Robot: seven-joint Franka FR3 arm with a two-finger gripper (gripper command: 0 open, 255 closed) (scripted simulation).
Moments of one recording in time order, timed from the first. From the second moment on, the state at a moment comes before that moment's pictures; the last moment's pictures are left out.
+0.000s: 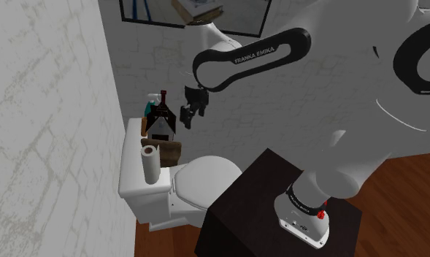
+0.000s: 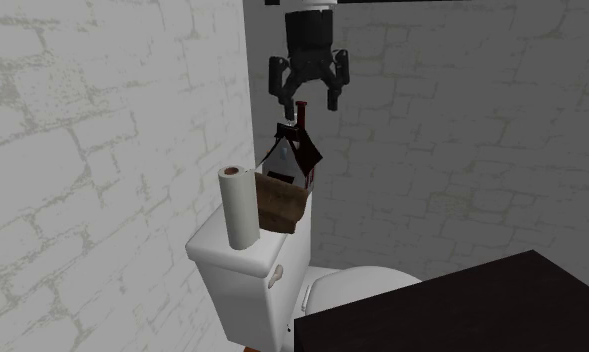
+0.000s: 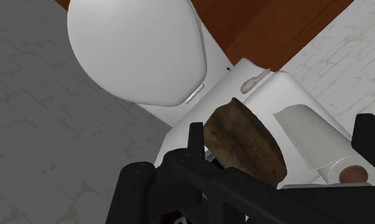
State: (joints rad) arm 0.14 -0.11 0.19 -2.25 -0.02 2.09 0.11
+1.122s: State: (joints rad) arm 0.28 0.48 0.25 -1.77 -0.18 2.22 0.18
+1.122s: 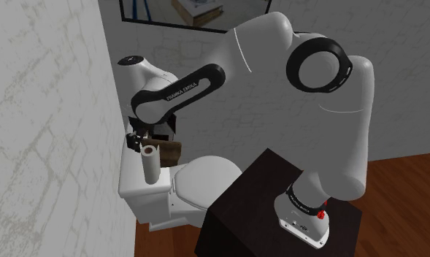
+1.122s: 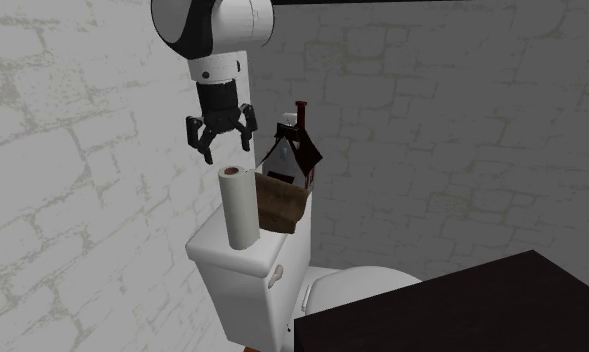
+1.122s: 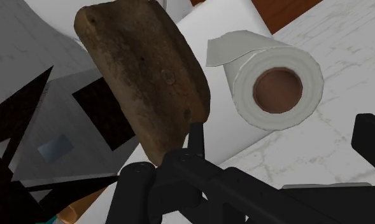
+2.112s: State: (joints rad) arm 0.30 0.57 0.23 -1.76 -0.21 2.30 0.20
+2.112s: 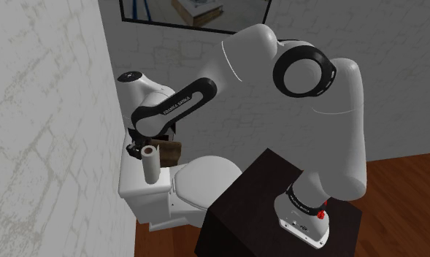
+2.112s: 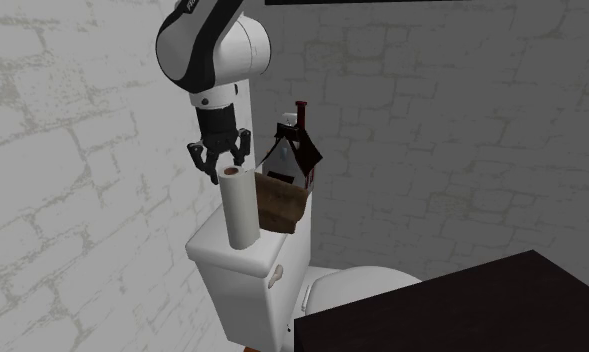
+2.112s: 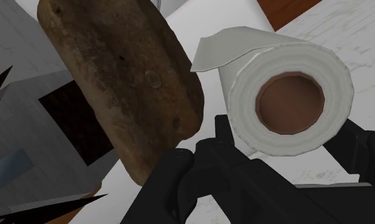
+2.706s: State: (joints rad) arm 0.29 0.54 0.24 -1.76 -0.20 2.26 0.19
